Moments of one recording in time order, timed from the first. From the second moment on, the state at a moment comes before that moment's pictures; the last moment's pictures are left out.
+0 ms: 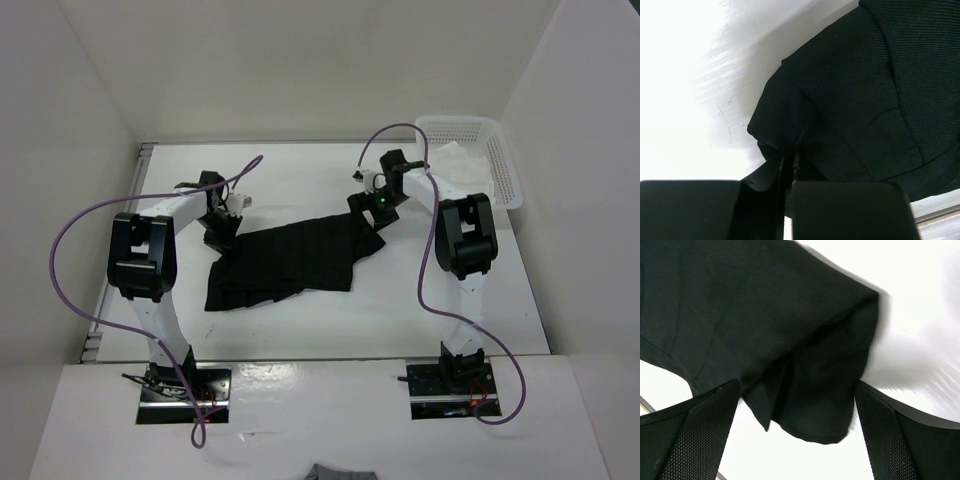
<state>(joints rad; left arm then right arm) -0.07 1.92 1.31 -0.80 0.21 0.23 0.23 2.14 1.63 -0.80 -0.51 -0.25</state>
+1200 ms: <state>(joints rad) -0.07 1.92 1.31 -0.80 0.23 0.23 0.44 2.01 1.71 -0.83 -0.37 -0.20</state>
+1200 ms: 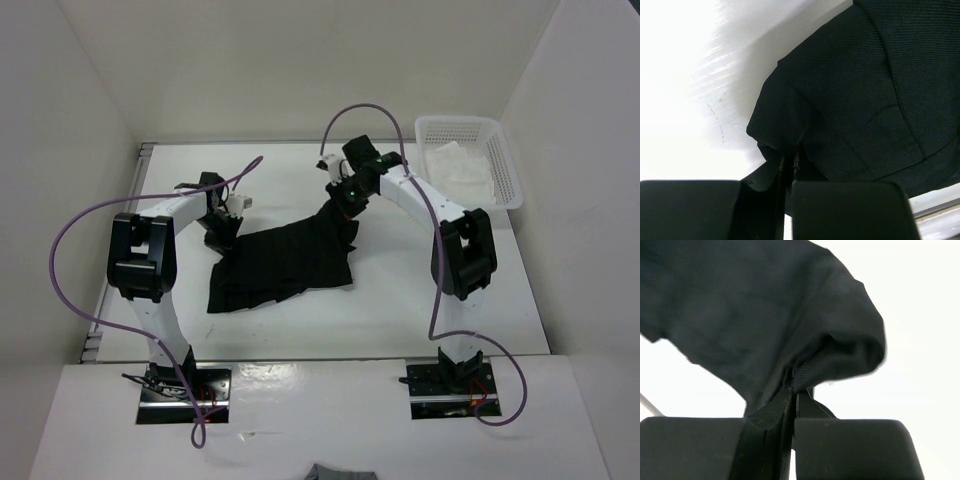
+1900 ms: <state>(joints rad) -0.07 1.92 1.30 -0.82 0.28 0.23 0.75 2.09 2.09 -0.98 -0.38 -0.19</state>
